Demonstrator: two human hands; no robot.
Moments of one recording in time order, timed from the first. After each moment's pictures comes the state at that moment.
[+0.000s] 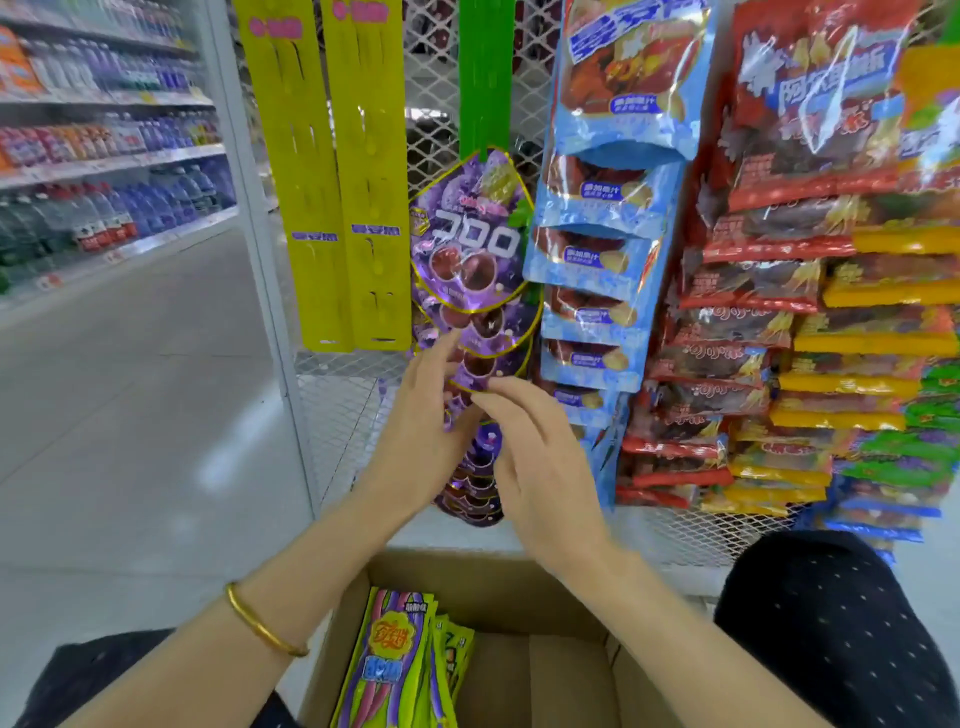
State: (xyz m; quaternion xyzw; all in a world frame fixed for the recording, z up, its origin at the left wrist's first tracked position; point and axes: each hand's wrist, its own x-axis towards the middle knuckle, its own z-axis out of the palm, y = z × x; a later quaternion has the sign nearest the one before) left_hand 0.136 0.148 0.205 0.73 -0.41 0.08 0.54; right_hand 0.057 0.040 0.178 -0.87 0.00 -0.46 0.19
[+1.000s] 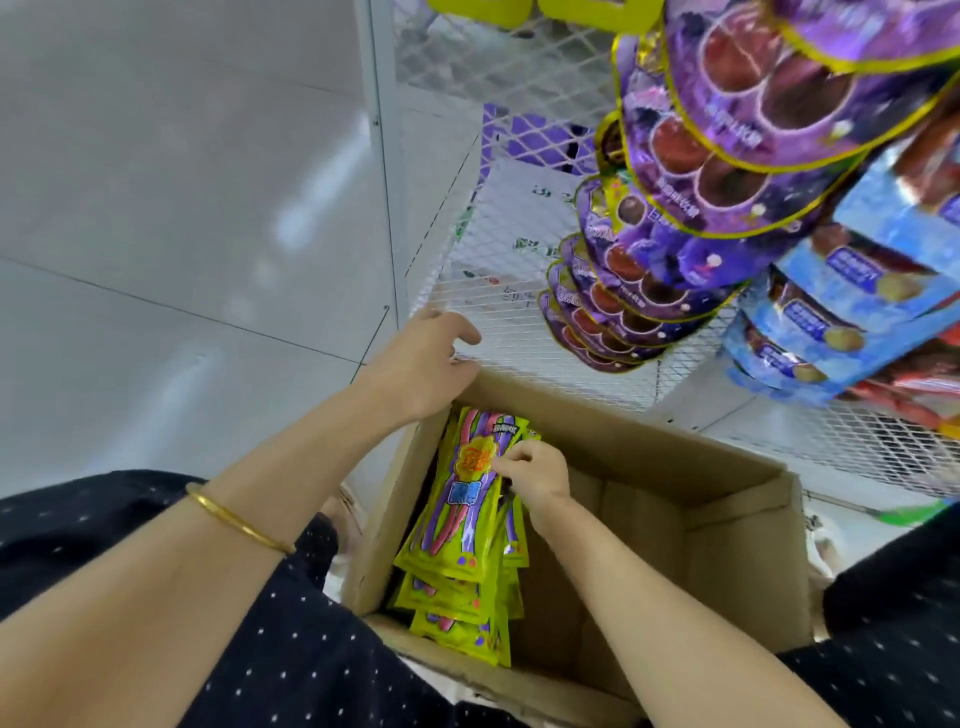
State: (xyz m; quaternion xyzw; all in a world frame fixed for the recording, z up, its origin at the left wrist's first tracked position) left_hand 0.213 0.242 0.060 0.91 -0.22 -0.17 0.30; right_hand 0.124 0.117 -0.101 -0.74 0.37 0.08 0.55
